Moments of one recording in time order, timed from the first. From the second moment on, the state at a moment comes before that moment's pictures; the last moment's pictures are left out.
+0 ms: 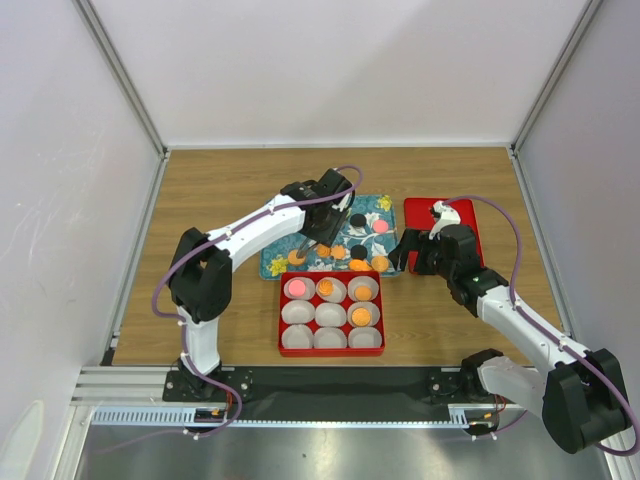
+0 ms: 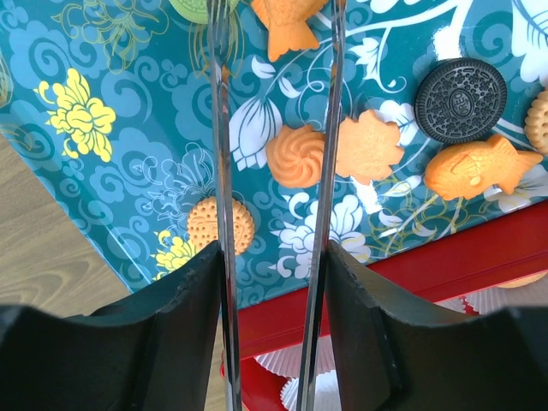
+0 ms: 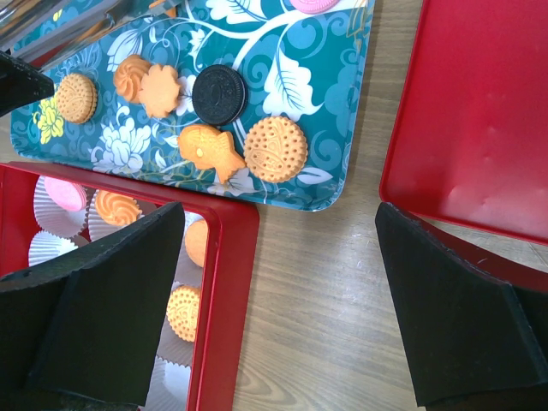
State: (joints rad) left arm -0.71 1.92 1.62 -0.83 -0.22 -0.17; right arm 0.37 1.04 0.57 -0.07 -0.09 0.42
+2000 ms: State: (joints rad) left arm -0.80 1.60 1.52 -0.87 -0.19 -0.23; right arm 0.37 1.04 0.57 -0.07 -0.09 0.41
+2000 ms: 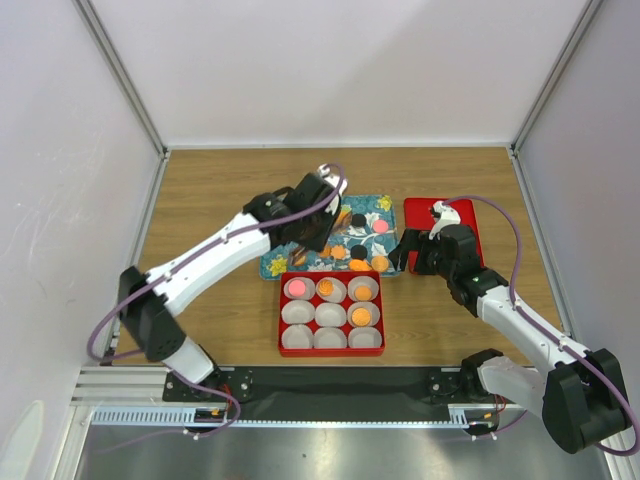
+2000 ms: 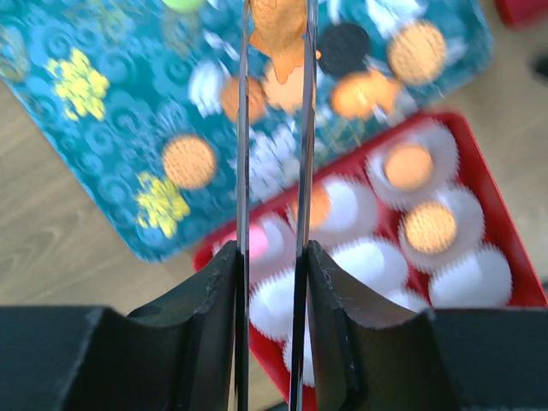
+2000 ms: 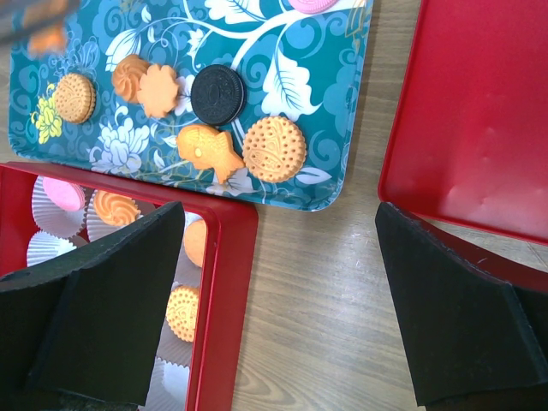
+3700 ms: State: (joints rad) left arm -1.26 1.12 0.99 -0.98 -0.24 -0.59; right arm 0.39 1.07 0.57 -0.07 -0.08 0.41
